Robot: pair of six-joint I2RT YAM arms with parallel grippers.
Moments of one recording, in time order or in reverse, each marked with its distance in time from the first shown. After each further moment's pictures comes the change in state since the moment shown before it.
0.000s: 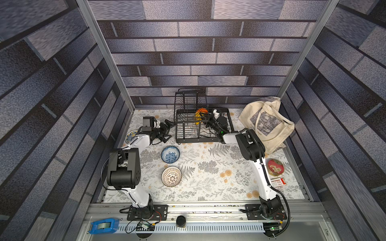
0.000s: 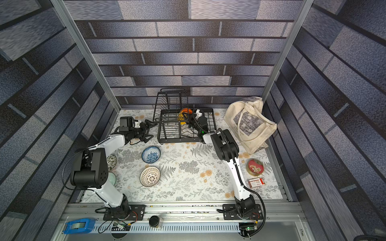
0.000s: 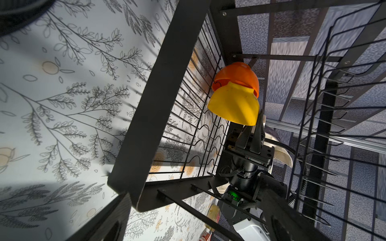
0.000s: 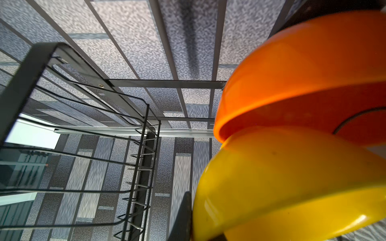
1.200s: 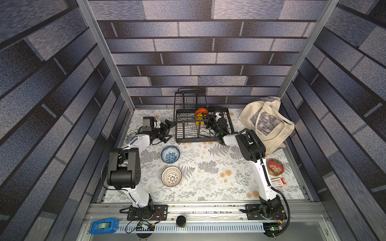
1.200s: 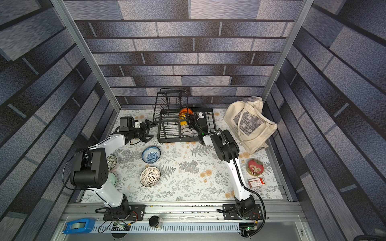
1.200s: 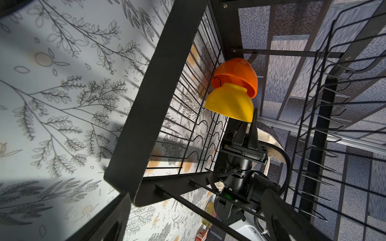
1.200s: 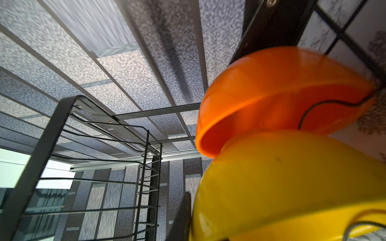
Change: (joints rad) left arm 0.000 0.000 0.000 0.000 0.018 -0.018; right arm 0.008 -0.030 -0.072 -0.008 0.150 0.149
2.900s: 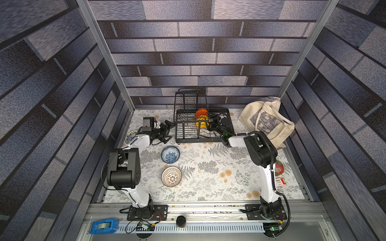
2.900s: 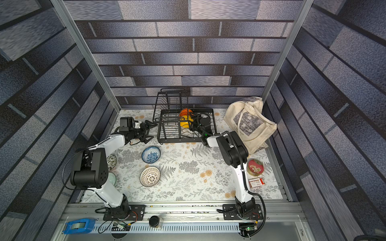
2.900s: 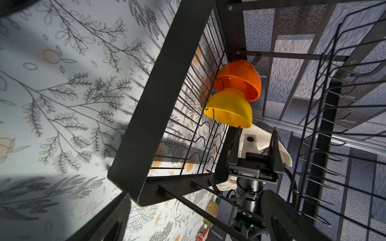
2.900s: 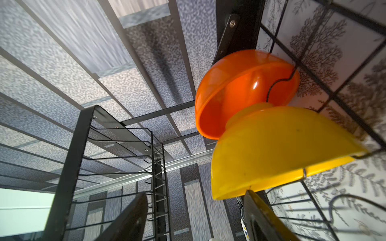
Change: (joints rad) left arm 0.006 0.000 0.000 -0.030 -0.008 0.019; right arm 0.004 -0.246 -0.235 -0.157 0.058 0.060
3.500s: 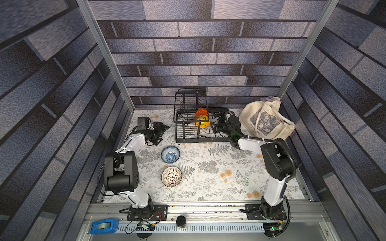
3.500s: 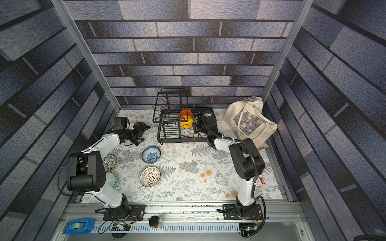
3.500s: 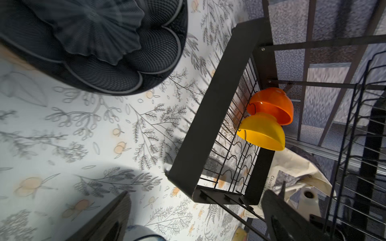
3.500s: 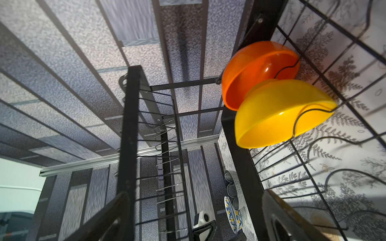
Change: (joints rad) left arm 0.060 -0.080 0.034 -0.256 -0.212 0.163; right arm -0.024 -0.362 -0.177 -0.244 -0.059 -0.229
